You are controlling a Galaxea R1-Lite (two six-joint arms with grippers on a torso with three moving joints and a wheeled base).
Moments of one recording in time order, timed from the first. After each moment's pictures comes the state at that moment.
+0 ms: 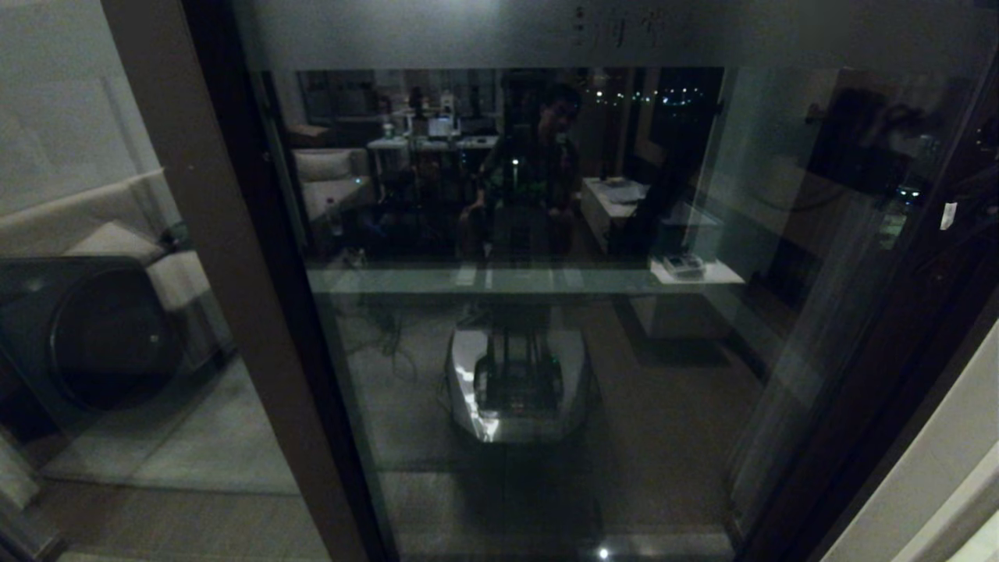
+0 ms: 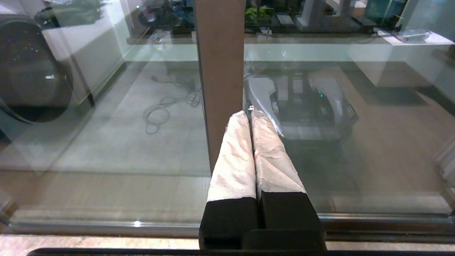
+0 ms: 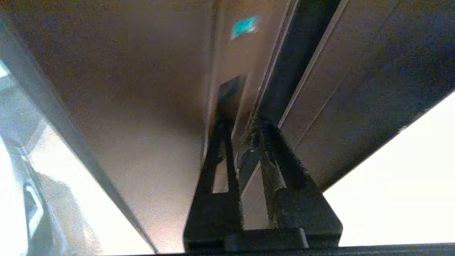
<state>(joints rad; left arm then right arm) 0.00 0.00 0.00 0.01 -0.01 0.02 -0.41 2.01 -1.68 -0.10 -0.37 -0.10</state>
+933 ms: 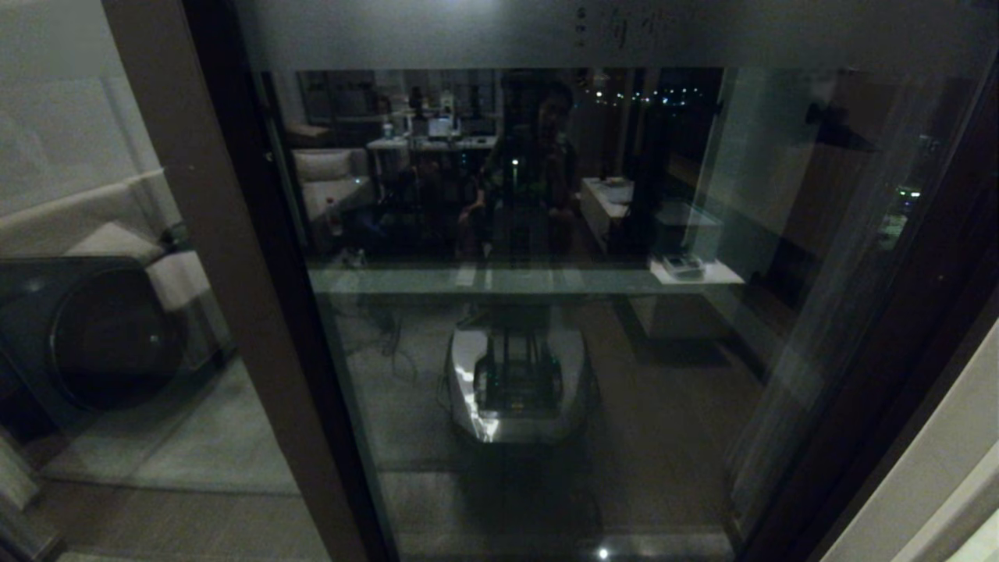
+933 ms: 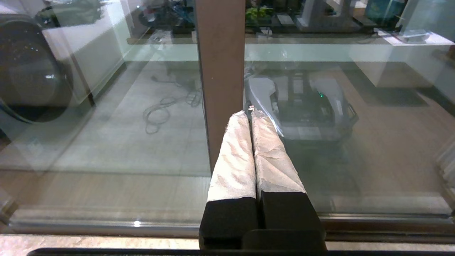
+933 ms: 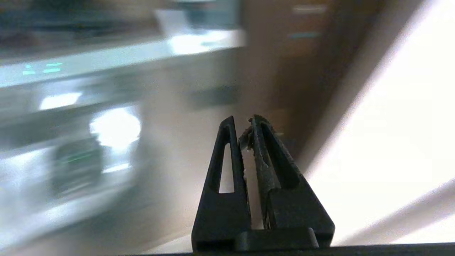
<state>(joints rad) 0.00 0.00 0.00 0.01 -0.01 0.02 -0.43 1.58 -1.41 0.02 0.14 -0.07</state>
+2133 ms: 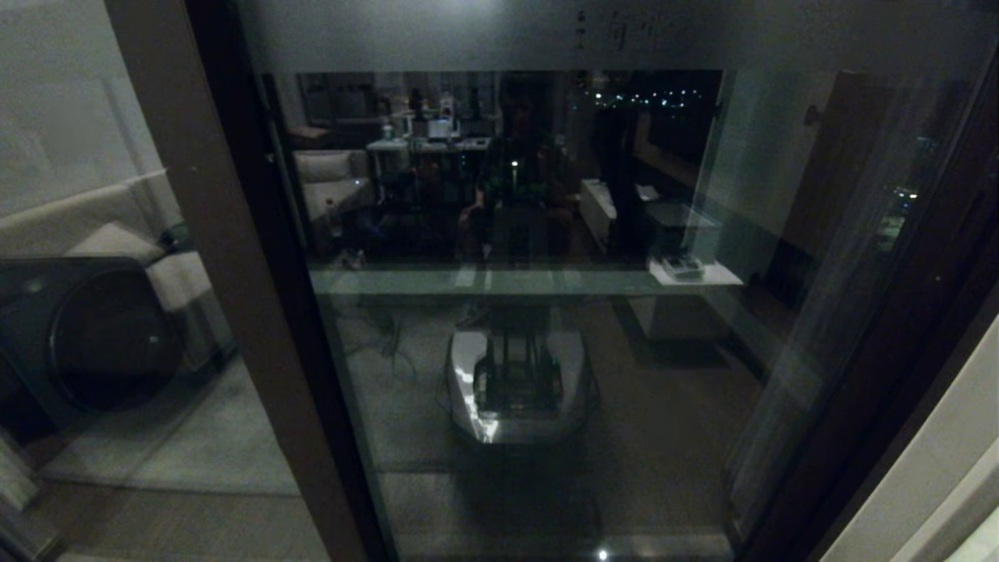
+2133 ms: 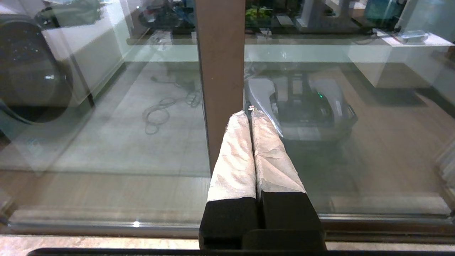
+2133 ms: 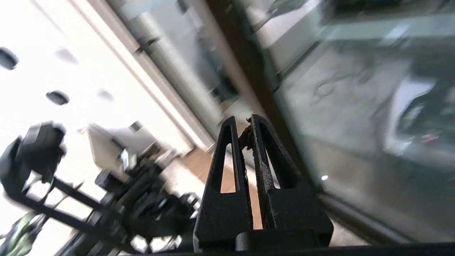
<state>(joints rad) 0.00 0.00 0.00 0.01 -0.01 0.02 -0.47 0.94 -1.14 0.01 1.33 0.62</state>
